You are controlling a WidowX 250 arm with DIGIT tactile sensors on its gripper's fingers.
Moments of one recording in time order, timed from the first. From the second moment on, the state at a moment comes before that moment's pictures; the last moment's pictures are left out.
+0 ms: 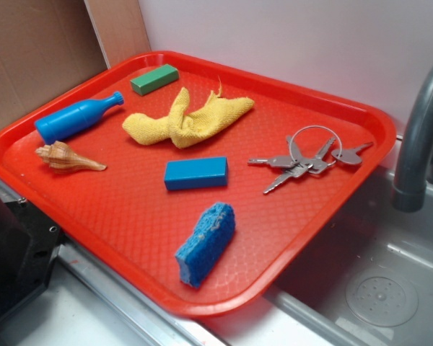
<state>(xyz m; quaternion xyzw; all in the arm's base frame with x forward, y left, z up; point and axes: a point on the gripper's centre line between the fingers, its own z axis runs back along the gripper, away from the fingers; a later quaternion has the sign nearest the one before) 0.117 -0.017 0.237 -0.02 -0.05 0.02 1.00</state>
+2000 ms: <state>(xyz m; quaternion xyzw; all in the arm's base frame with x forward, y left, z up) 0.147 -0.143 0.017 -0.02 0.07 0.03 1.00</state>
